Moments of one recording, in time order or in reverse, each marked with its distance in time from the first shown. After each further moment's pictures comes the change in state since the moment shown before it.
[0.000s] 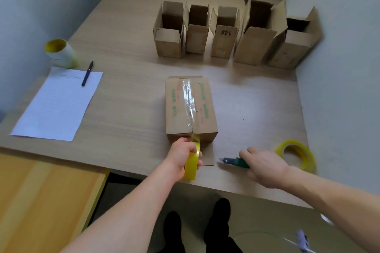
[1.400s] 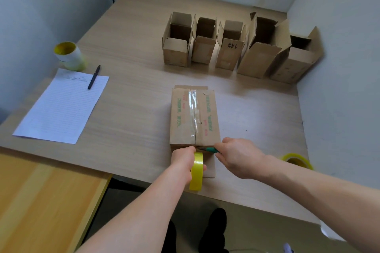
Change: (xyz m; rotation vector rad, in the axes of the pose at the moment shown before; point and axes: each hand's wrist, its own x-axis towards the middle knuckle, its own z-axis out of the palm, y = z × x) left_hand 0.012 0.006 0.004 -0.183 0.230 -0.120; right_hand 0.037 -0.066 -0.082 0.001 0.095 -0.078
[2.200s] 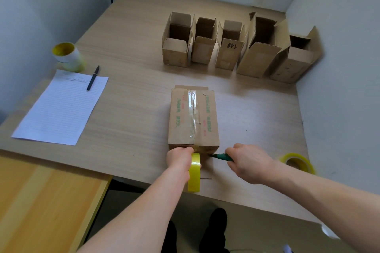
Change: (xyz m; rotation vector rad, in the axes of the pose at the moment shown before) left_hand 0.012 -0.001 -0.005 0.011 0.153 0.094; right_hand -0.009 0.018 0.018 0.017 -0.098 0.097
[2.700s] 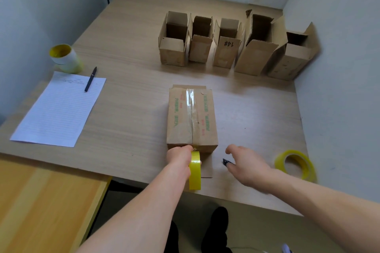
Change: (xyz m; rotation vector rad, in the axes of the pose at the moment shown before) left_hand 0.012 -0.001 0.008 -0.065 0.008 -0.094; right_hand -0.009 -0.009 0.021 0.385 0.056 0.219
